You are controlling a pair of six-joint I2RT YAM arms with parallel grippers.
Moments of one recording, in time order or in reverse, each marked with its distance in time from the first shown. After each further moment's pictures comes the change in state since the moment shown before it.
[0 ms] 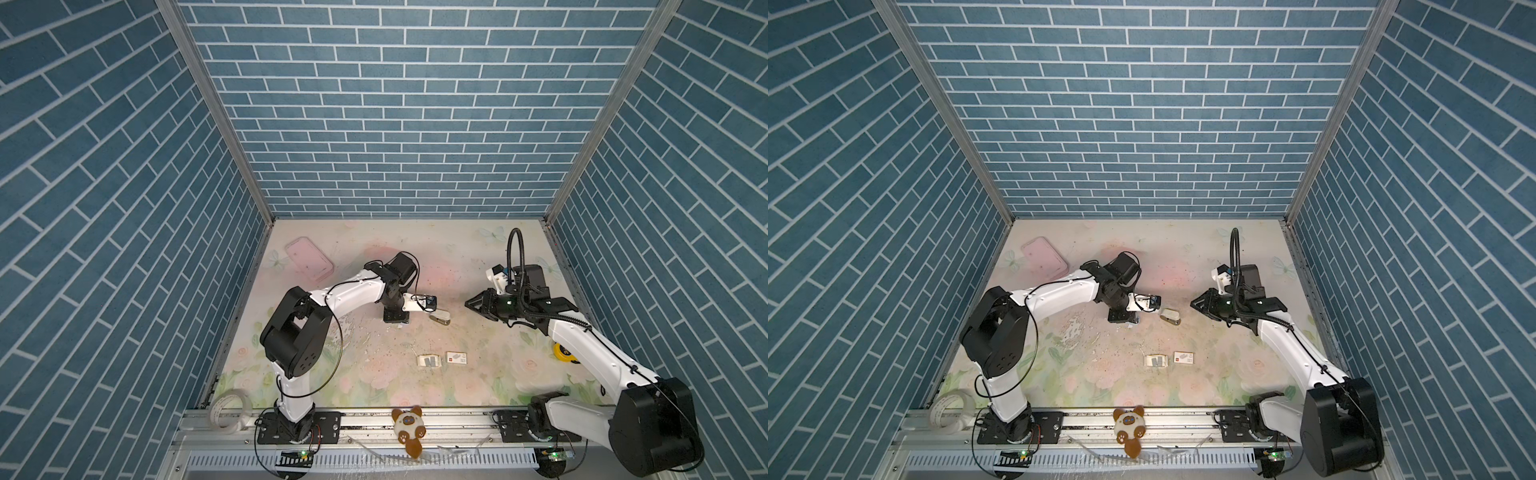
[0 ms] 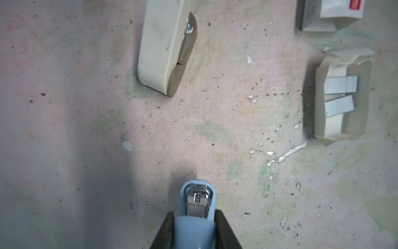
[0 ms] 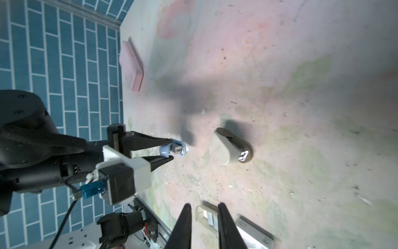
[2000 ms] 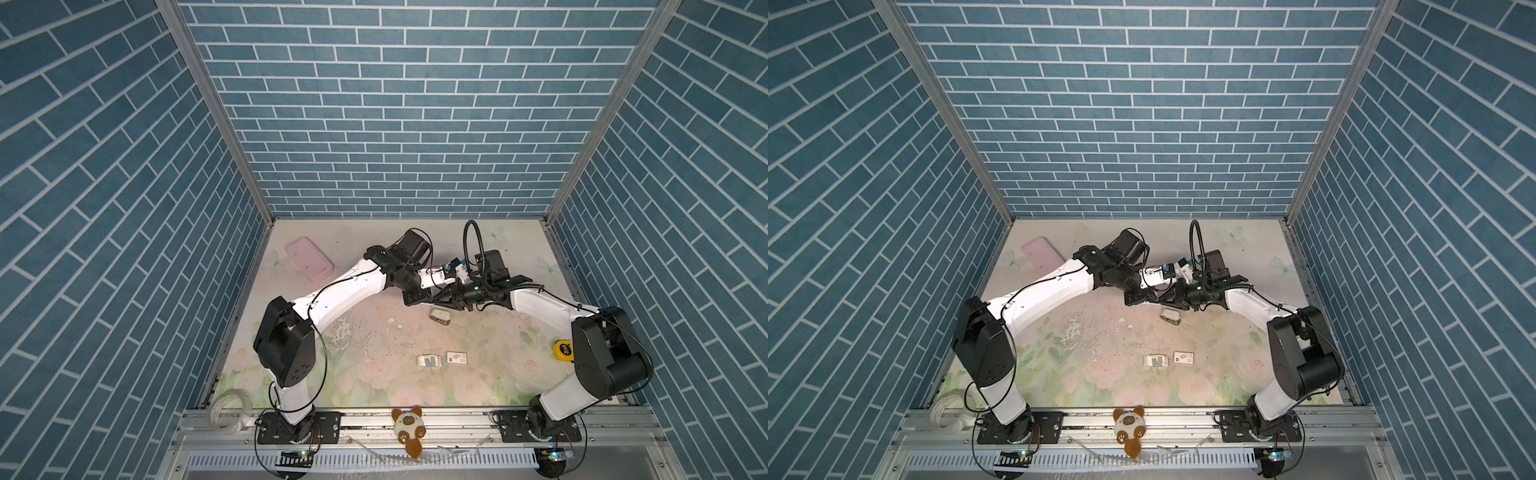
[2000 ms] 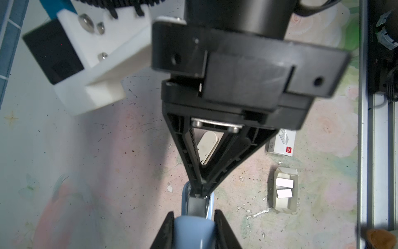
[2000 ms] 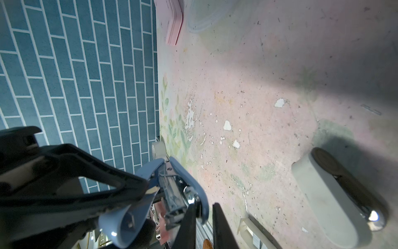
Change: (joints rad) left arm -0.066 -0.050 0.245 -0.048 0.078 -0.278; right arm 0.137 0.392 0.148 0.205 -0.248 0.048
